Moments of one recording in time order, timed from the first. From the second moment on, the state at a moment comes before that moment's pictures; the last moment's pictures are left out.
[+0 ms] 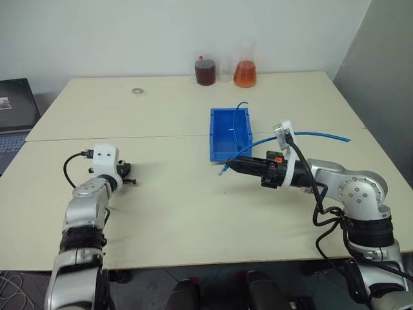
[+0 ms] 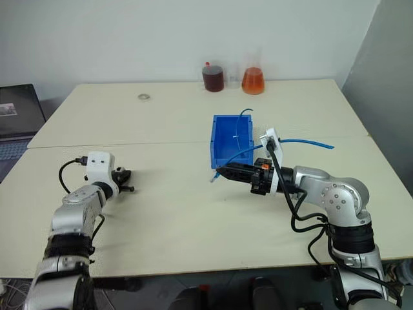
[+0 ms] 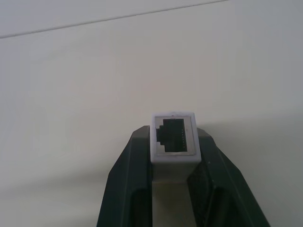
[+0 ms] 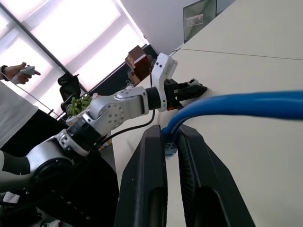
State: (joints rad) left arm -0.34 0.49 0.24 0.17 -0.16 0.61 -0.28; right arm -0.59 -0.42 -0.05 -0.24 1.04 1.12 0.61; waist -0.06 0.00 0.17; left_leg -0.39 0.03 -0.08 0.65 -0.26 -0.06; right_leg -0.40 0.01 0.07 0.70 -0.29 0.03
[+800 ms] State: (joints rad) left arm -0.08 0.32 0.21 -0.42 -0.19 0.99 -0.16; right arm -0.57 -0.42 -0.05 -0.24 1.04 1.10 0.61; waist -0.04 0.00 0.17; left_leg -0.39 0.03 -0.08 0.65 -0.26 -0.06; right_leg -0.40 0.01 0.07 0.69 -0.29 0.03
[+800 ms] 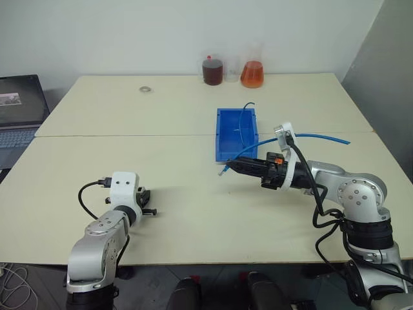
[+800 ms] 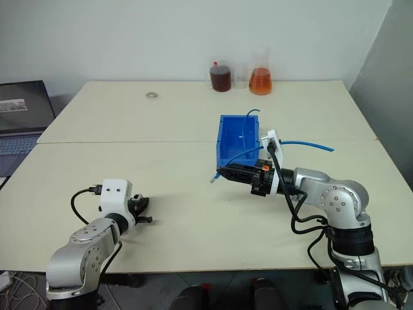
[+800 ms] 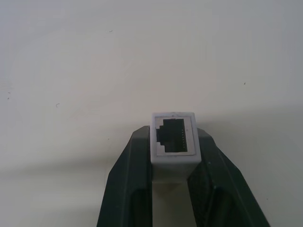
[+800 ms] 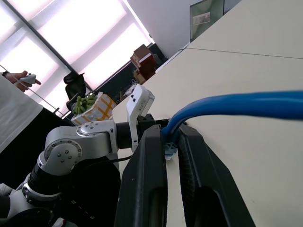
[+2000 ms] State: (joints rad) left arm 0.08 0.93 0.33 -0.28 -0.39 1.06 -0.68; right arm -0.56 -0.40 -0.05 -0.24 1.01 1.07 0.60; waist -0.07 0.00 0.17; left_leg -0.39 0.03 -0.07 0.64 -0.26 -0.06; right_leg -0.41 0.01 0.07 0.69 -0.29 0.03
